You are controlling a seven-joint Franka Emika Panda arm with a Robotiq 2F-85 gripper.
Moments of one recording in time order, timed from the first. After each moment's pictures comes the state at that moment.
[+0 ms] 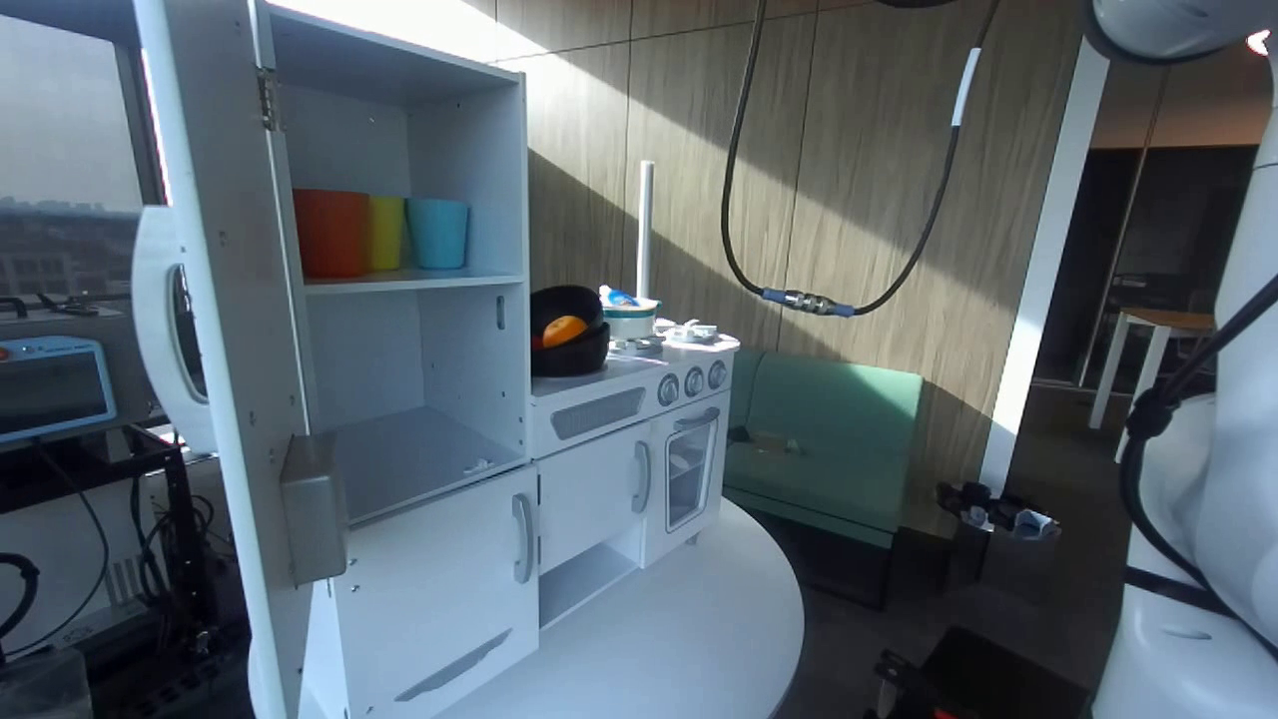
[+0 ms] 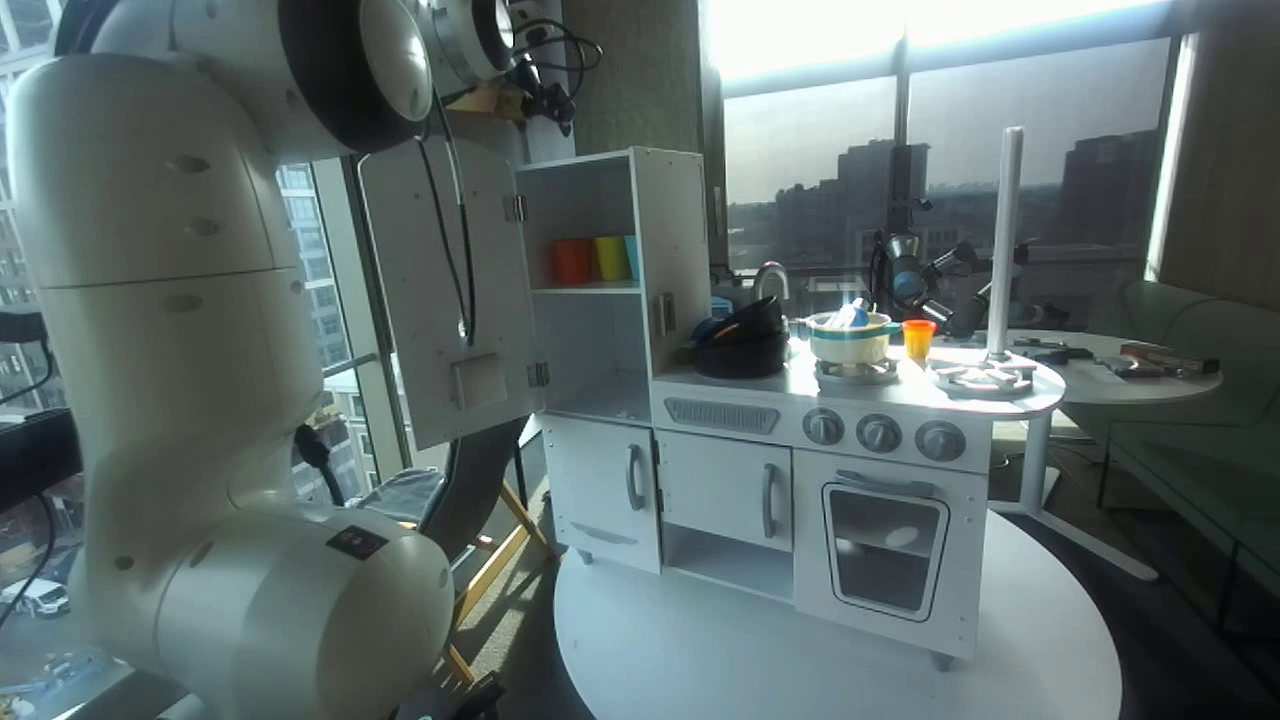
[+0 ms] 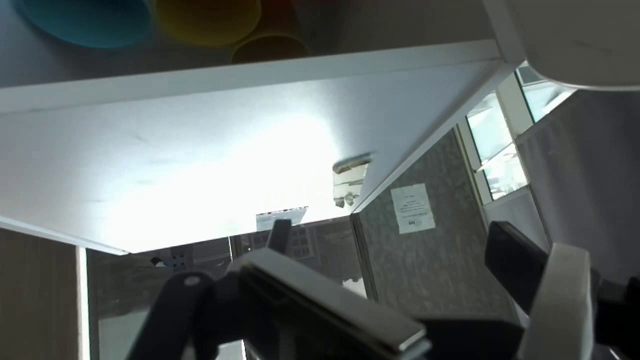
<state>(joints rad) 0.28 0.02 0.26 -1.43 -0.24 2.45 0.48</state>
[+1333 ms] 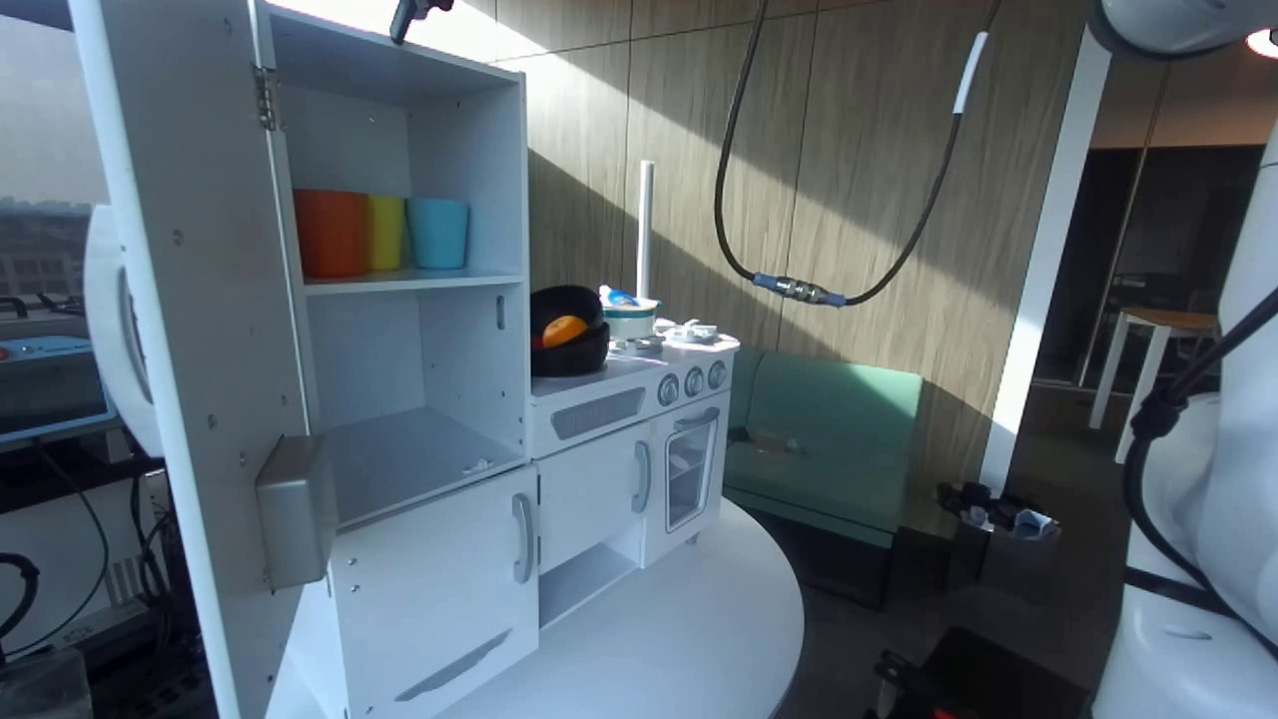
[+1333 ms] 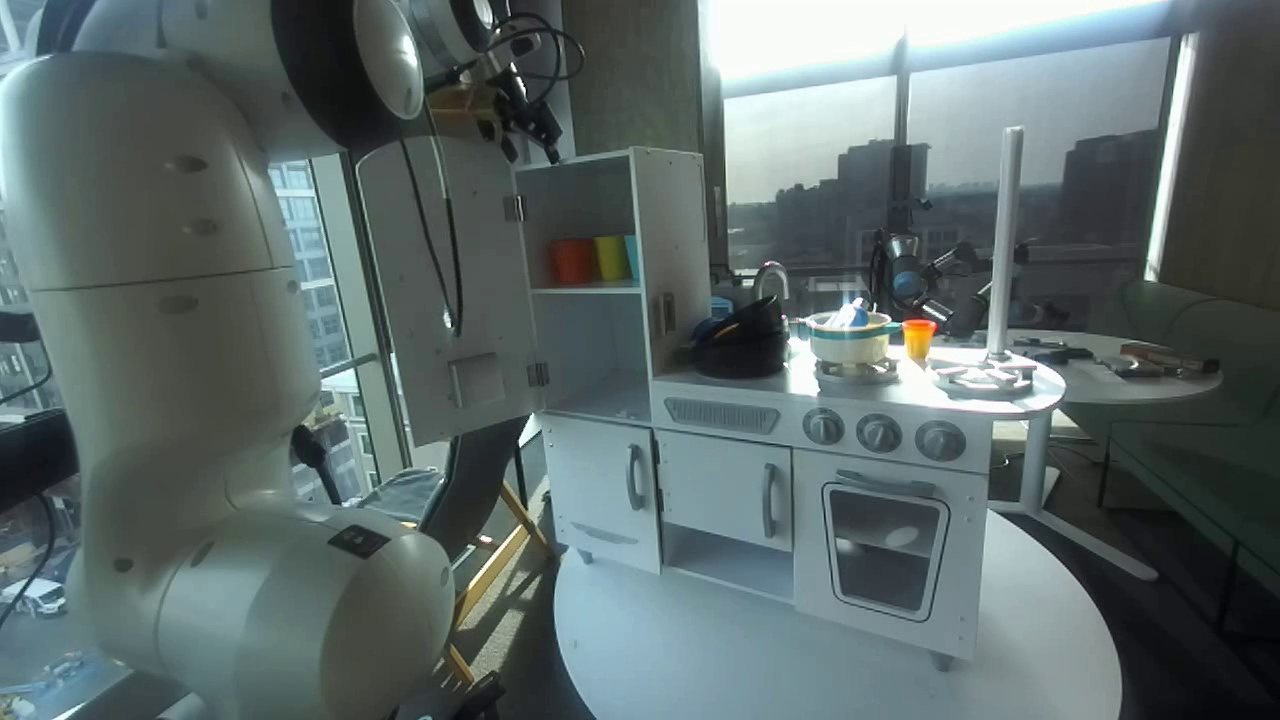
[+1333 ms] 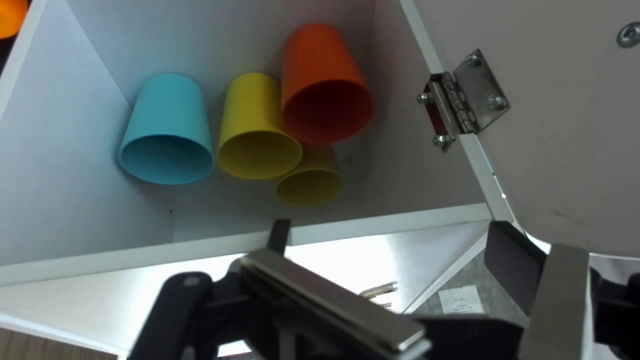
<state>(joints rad) 0.30 0.01 0.29 -1.39 -0.24 2.12 0.54</state>
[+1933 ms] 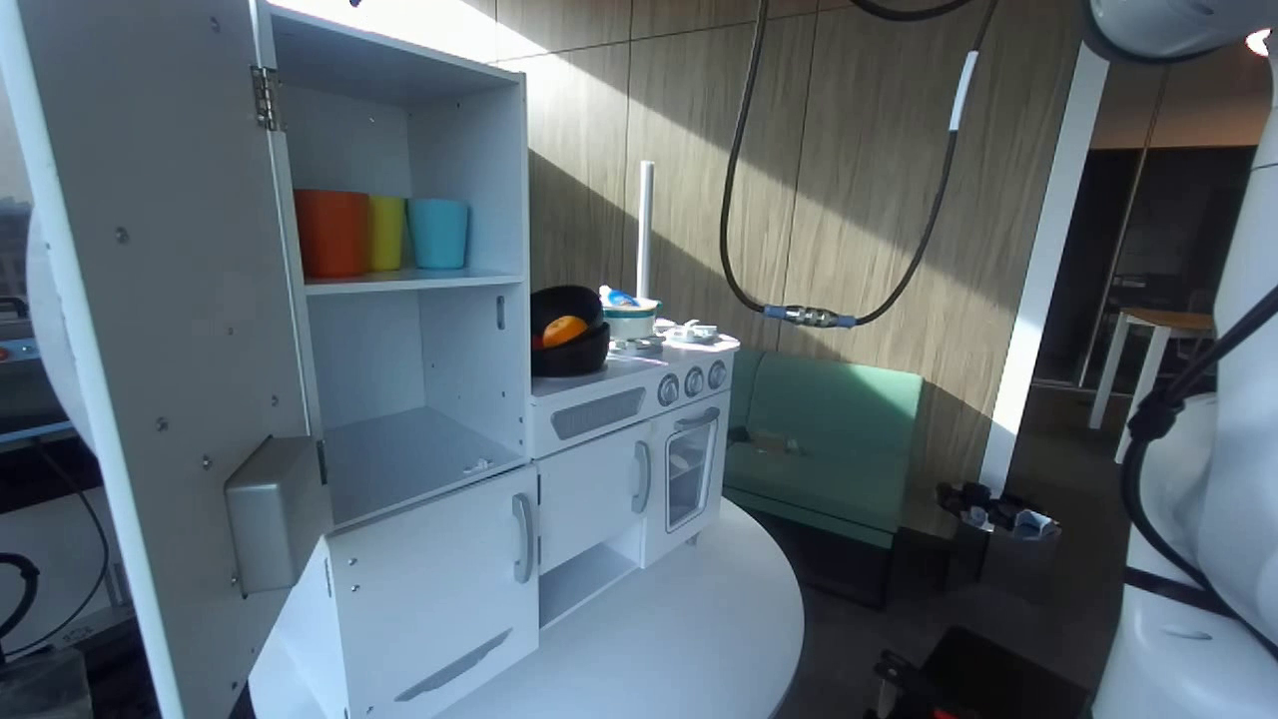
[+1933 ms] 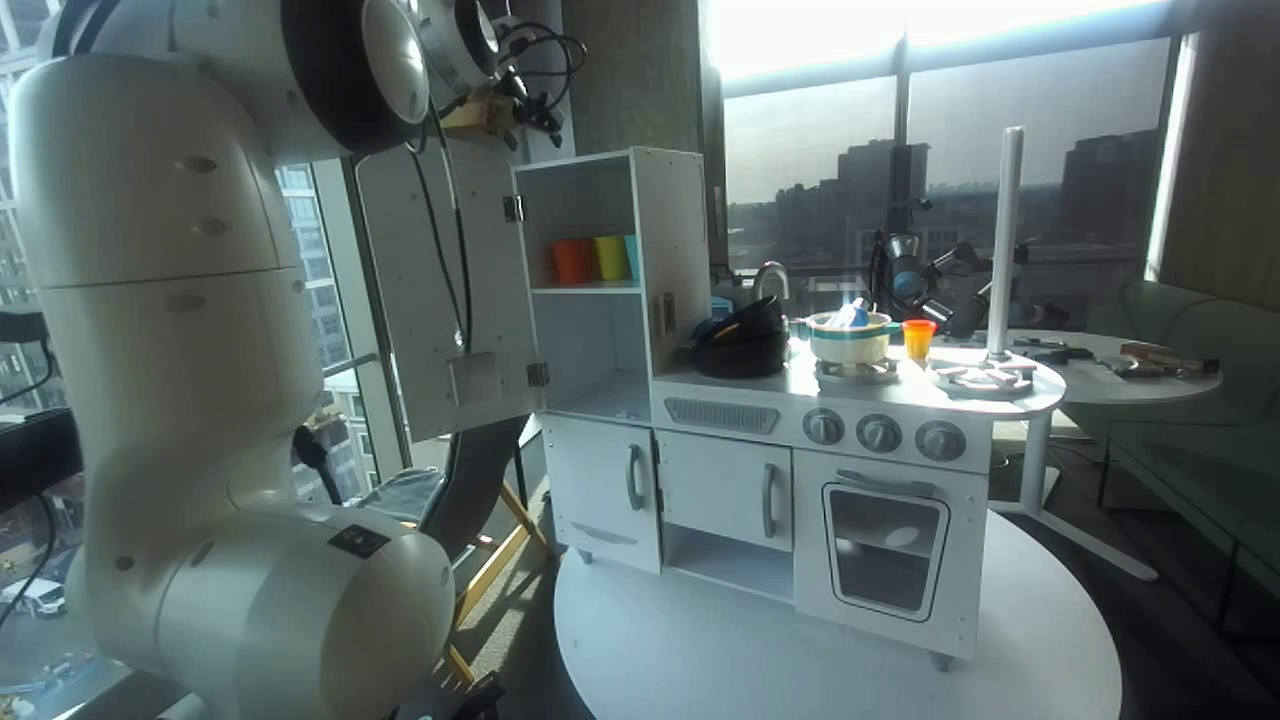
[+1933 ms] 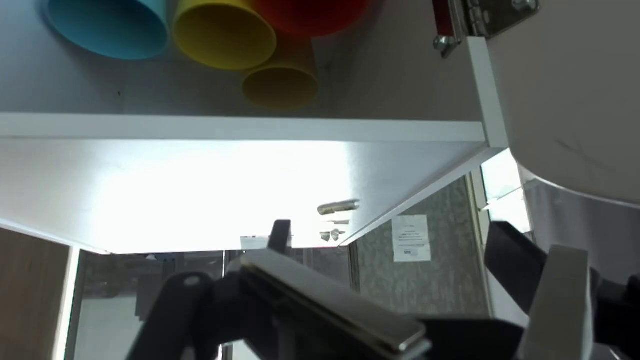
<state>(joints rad) 0.30 0.03 0.29 -1.45 -0.36 2.42 0.46</state>
